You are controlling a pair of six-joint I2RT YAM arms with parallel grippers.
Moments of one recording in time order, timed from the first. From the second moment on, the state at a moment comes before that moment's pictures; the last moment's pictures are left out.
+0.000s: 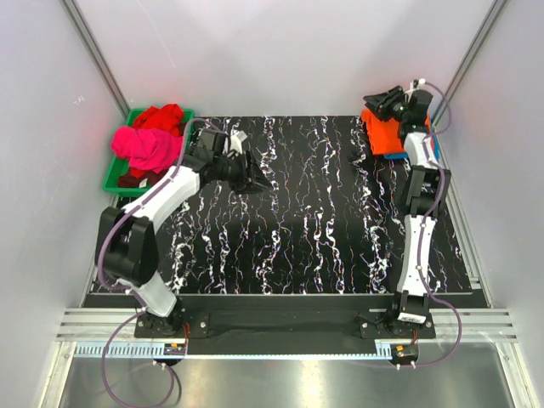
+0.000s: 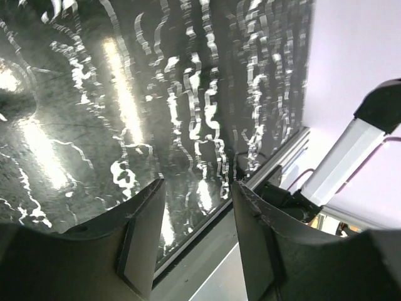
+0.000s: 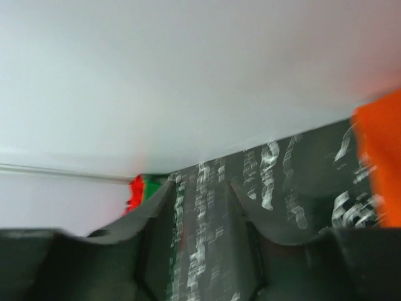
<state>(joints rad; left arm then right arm) -0.35 1.67 1.29 -0.44 0.66 -0.64 -0.16 2.75 2.45 0.19 -0.65 1.05</state>
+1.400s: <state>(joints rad) -0.34 0.92 1.26 -0.50 0.48 -0.59 0.16 1.01 1.56 -0.98 -0.28 0.59</state>
